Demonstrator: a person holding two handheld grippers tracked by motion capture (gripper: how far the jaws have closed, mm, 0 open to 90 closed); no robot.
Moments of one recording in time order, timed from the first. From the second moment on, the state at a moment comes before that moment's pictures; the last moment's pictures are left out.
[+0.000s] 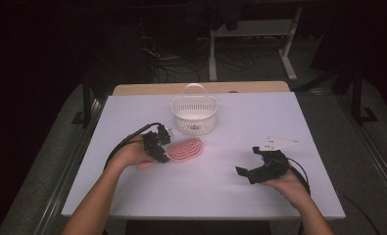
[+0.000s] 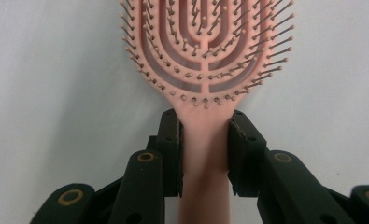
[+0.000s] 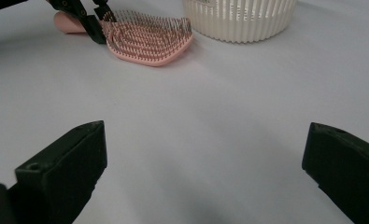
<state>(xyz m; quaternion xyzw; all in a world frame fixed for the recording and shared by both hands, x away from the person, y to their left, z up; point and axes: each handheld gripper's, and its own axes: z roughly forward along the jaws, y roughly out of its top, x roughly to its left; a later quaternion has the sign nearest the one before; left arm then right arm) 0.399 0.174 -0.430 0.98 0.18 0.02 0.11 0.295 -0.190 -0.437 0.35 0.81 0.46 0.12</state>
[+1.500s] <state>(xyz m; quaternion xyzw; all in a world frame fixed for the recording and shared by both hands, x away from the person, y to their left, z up) 0.387 0.196 -0.410 0.95 0.20 -0.01 0.22 0.295 -0.191 -0.436 0.35 0.81 0.46 0.12</state>
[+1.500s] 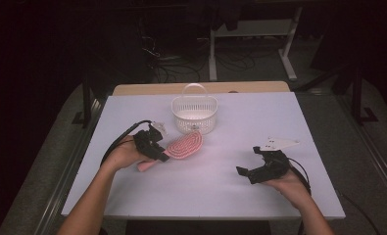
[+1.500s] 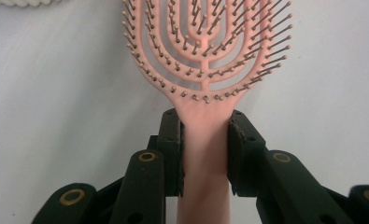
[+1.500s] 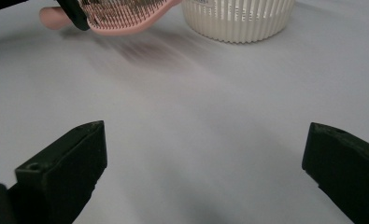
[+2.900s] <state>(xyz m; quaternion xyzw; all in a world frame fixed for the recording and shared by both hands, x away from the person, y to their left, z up) 0.375 0.214 -0.385 0.90 0.22 0.05 0.38 0.295 -0.192 -0.436 0.35 0.80 0.46 0.12</state>
